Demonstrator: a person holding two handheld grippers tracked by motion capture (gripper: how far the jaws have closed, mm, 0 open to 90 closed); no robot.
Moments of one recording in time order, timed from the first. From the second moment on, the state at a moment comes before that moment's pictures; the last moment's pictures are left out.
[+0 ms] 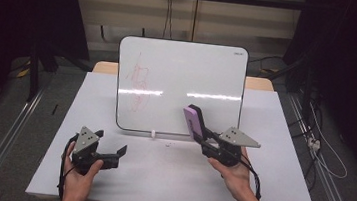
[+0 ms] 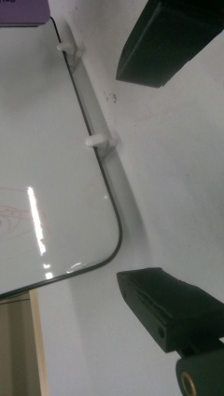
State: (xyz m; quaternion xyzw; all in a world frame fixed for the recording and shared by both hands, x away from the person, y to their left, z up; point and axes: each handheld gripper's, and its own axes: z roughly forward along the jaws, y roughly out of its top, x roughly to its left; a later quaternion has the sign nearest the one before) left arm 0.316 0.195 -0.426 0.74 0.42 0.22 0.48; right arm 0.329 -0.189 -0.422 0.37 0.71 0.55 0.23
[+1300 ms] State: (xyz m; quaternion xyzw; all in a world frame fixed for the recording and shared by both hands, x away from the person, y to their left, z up) left arm 0.340 0.102 -0.385 0.68 0.35 0.16 0.62; right arm 0.334 -0.138 -0.420 0.36 0.68 0.62 0.18
